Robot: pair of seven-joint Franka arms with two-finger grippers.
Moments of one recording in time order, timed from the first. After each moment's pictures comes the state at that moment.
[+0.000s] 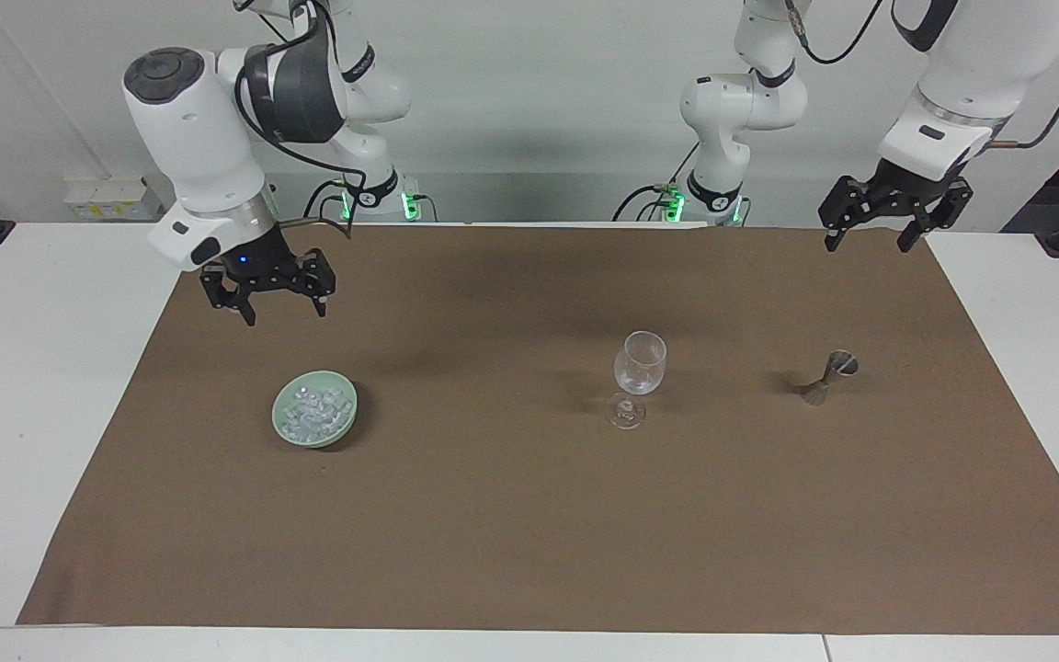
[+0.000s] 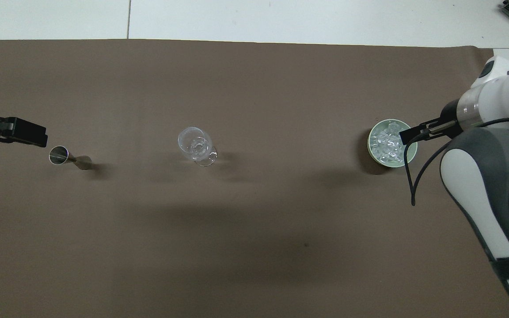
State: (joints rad) left arm -0.07 0.01 -0.04 -1.50 0.03 1.52 0.04; right arm 0.09 0.09 -0.04 -1.78 0.00 1.94 -0.26
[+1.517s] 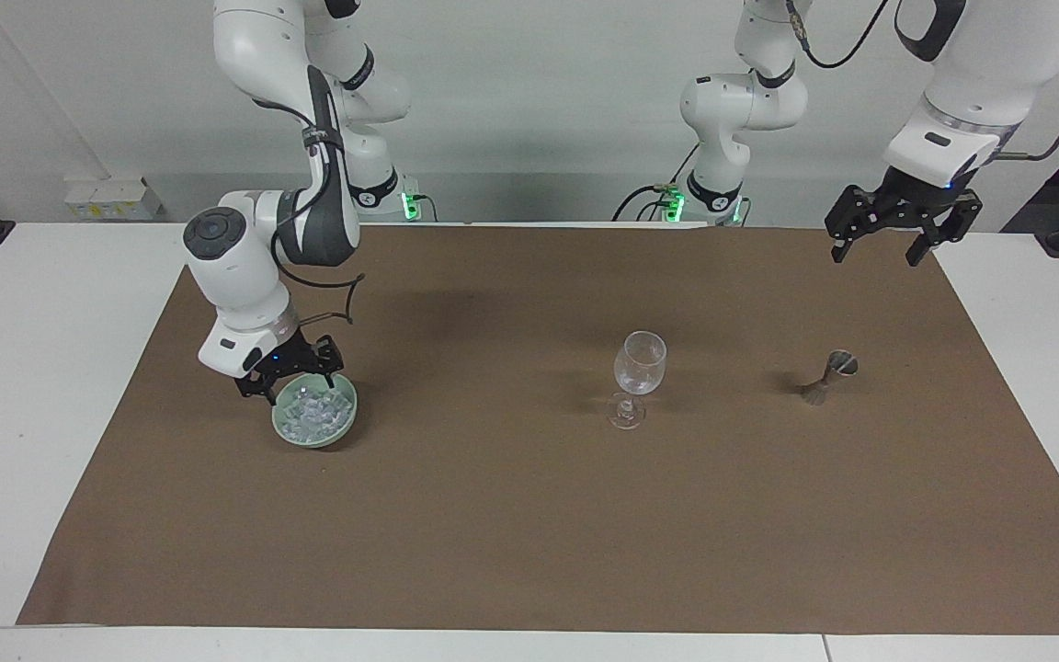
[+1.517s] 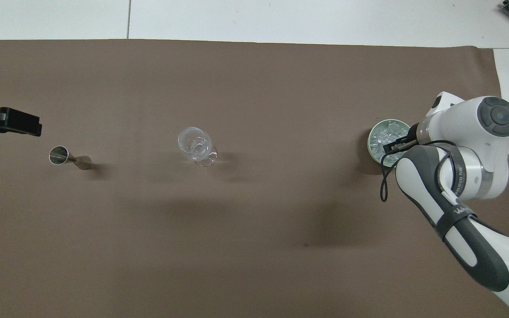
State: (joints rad) left arm -0.07 0.01 -0.02 -1.50 0.03 1.58 0.04; right arm 0.07 0.25 -0.08 -2.01 0.00 2.32 -0.32
